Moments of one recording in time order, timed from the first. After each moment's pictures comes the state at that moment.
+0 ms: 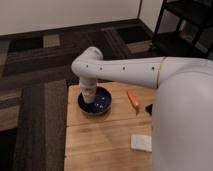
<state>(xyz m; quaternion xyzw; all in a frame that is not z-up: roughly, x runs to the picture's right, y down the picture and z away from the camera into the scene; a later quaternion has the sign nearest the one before) -0.077 0.028 0.770 -0.23 -0.05 -0.02 0.97</state>
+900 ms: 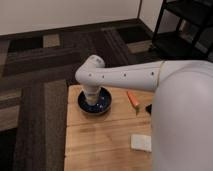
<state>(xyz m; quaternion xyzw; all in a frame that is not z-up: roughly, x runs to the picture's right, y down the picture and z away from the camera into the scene) -0.071 0.042 0.787 -0.23 -0.04 -0.02 0.97</state>
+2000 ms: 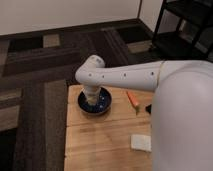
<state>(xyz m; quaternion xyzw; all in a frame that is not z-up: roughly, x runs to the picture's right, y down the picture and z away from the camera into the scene) -0.068 0.038 0.783 -0.23 -0.03 -0.02 0.97</state>
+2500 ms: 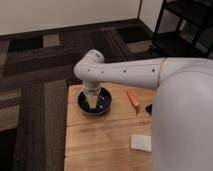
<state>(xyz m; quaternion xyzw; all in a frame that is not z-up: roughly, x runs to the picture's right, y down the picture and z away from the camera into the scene) -0.069 0.013 0.765 -0.22 -0.03 -0.02 0.97</state>
